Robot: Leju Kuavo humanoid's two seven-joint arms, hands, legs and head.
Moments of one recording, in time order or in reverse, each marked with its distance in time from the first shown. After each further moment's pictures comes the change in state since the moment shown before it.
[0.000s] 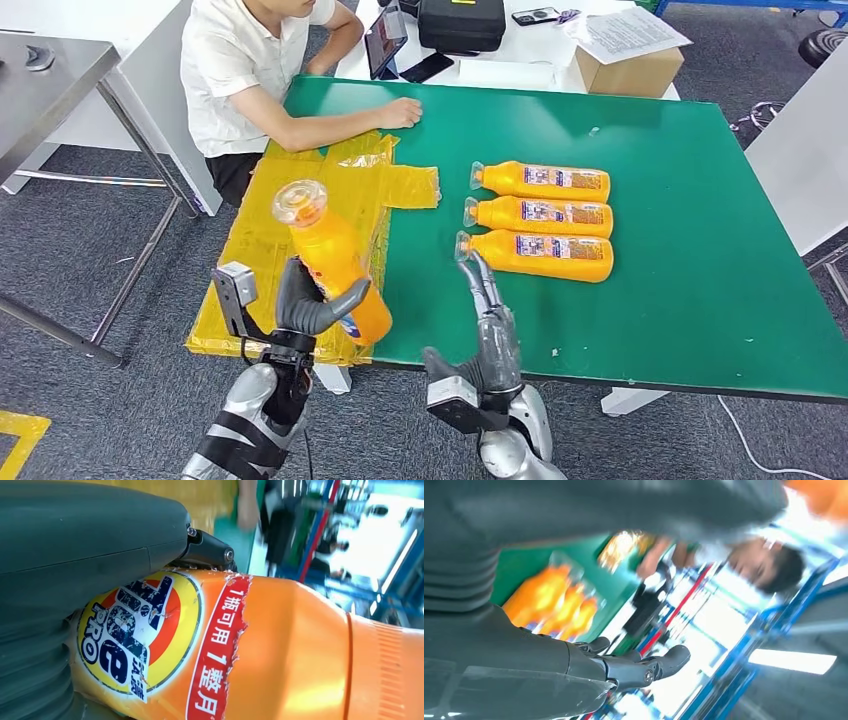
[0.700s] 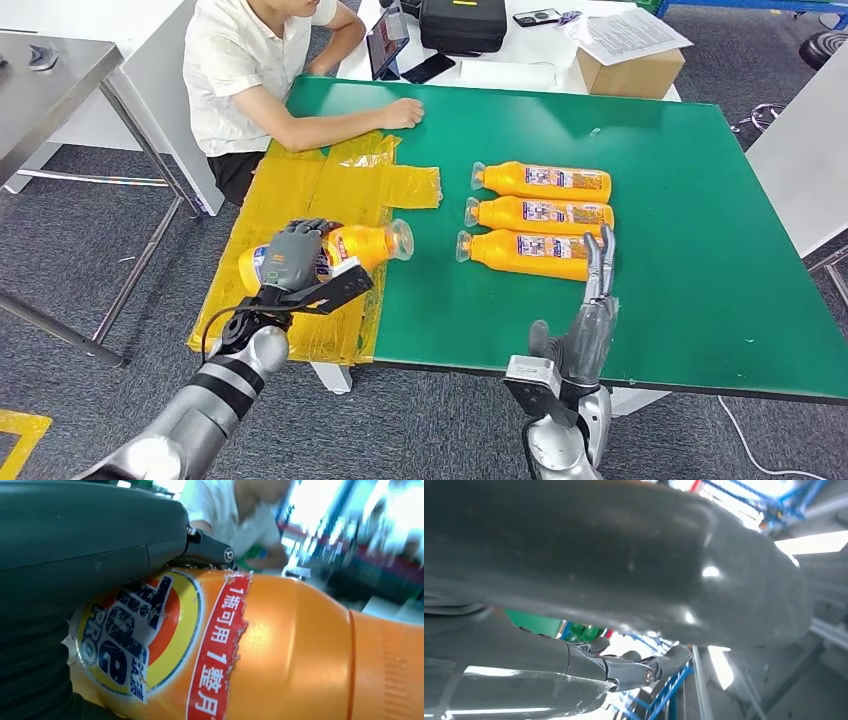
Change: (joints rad) left arm -0.301 0.122 -0.097 0.370 -1.191 0.356 0.265; right arm 0.102 0.095 -0.314 -0.325 0.095 -0.004 -0.004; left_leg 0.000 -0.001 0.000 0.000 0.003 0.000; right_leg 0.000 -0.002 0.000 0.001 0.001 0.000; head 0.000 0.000
